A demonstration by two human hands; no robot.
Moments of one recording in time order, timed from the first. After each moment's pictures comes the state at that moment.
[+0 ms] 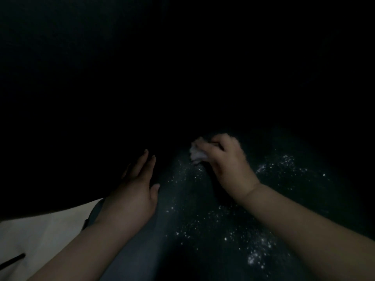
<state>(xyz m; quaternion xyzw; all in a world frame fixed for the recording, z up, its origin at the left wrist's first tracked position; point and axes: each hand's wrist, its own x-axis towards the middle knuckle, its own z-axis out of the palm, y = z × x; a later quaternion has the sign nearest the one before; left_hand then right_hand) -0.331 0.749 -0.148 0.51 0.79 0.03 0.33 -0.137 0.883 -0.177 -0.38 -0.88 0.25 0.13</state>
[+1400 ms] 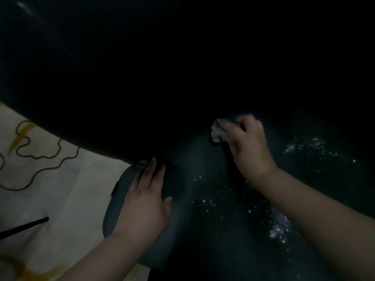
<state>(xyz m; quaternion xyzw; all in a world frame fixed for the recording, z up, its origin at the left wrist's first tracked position) -0.320 0.651 -0.156 0.49 0.82 0.05 0.31 -0.159 0.849 -0.175 -0.41 -0.87 0.21 0.15</state>
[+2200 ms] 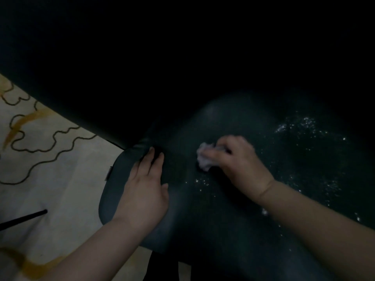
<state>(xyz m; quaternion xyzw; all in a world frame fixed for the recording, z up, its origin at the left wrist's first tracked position) -0.303 0.646 -0.157 0.50 0.81 0.07 0.29 -0.114 0.794 -0.180 -0.26 -0.94 0.21 0.10</state>
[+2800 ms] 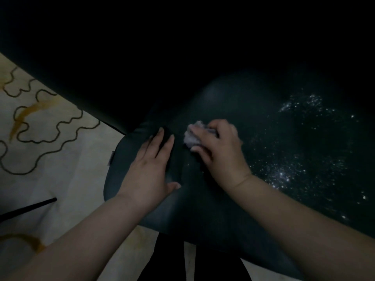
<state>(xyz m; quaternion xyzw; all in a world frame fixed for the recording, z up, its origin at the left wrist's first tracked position) -0.310 0.642 -0.163 0.58 0.75 0.00 0.30 -0.152 0.751 -0.178 -0.40 -0.86 0.27 0.16</state>
